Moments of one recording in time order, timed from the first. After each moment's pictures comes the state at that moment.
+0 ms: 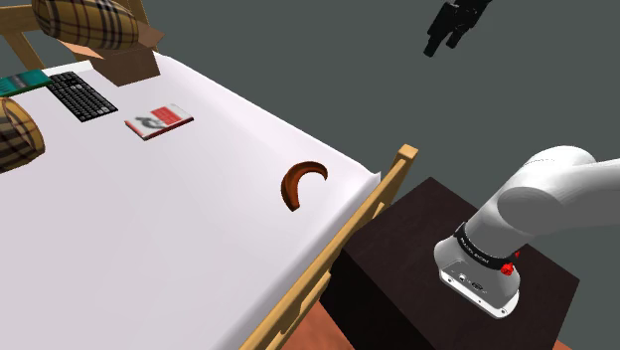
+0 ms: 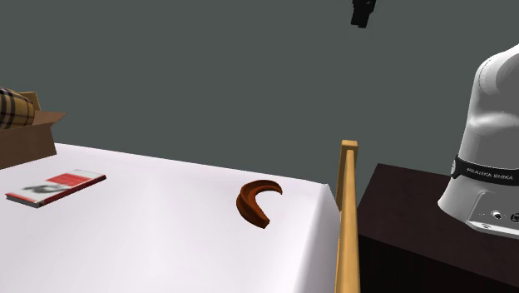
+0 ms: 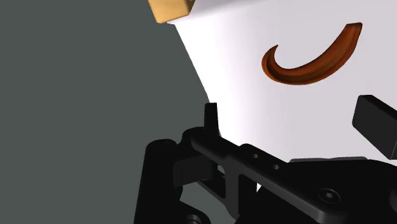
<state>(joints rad) -0.02 -0.82 -0.04 -2.33 -0.09 1.70 -0.05</state>
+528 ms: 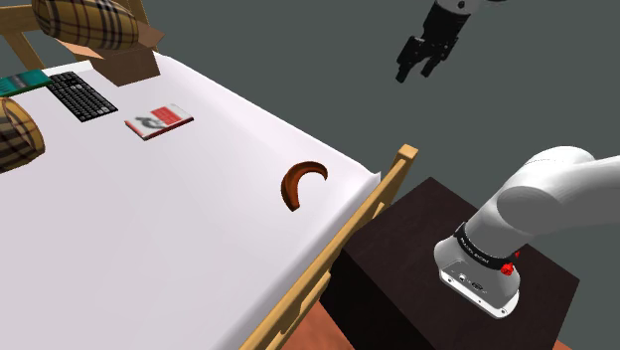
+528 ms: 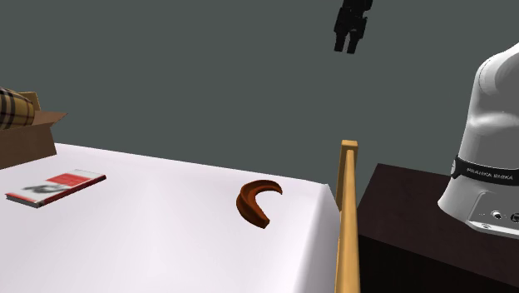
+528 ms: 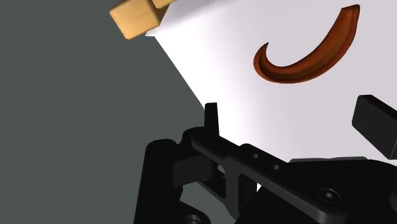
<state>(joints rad) -0.04 -0.77 0.00 -2.49 -0.02 1.89 0.10</state>
